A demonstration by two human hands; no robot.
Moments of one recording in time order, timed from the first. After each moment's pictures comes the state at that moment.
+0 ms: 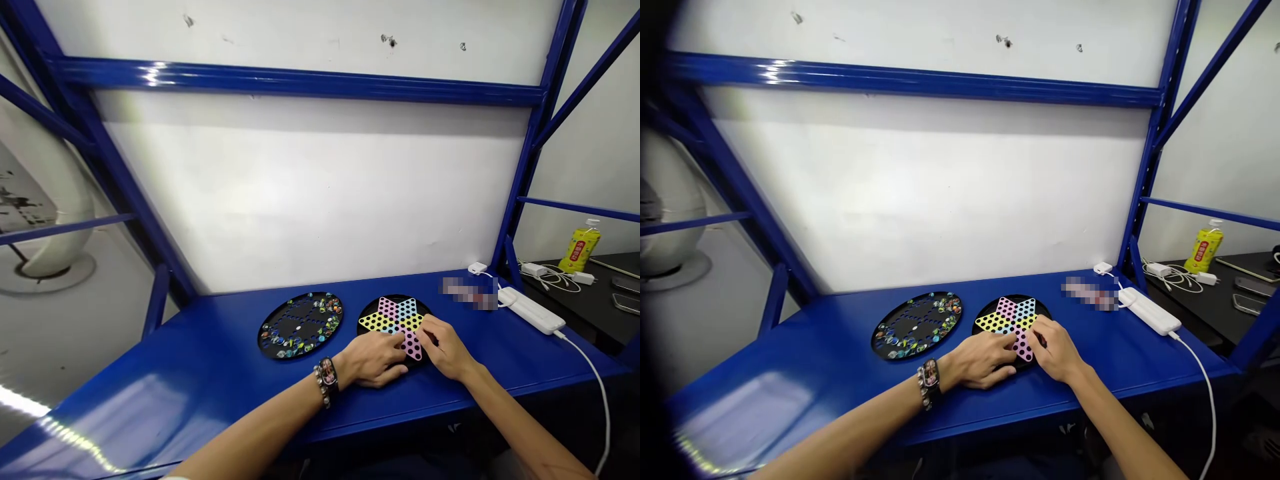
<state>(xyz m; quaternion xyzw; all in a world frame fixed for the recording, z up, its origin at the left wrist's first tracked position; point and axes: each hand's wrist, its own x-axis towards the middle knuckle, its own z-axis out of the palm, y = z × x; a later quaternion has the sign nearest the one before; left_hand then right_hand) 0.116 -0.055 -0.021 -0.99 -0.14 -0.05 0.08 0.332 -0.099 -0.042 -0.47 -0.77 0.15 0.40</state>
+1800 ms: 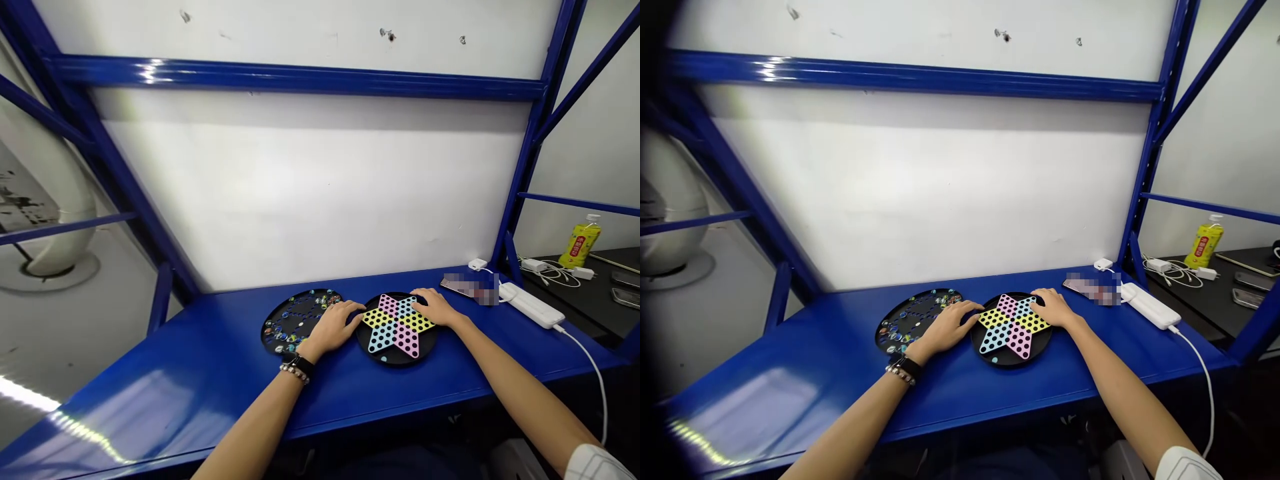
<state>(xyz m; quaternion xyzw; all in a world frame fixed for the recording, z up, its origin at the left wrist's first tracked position) 0.042 -0.002 -0.040 -0.88 -0.41 -0.21 -0.07 0.363 0.006 -0.062 -0.60 -0.75 0.19 0.20</state>
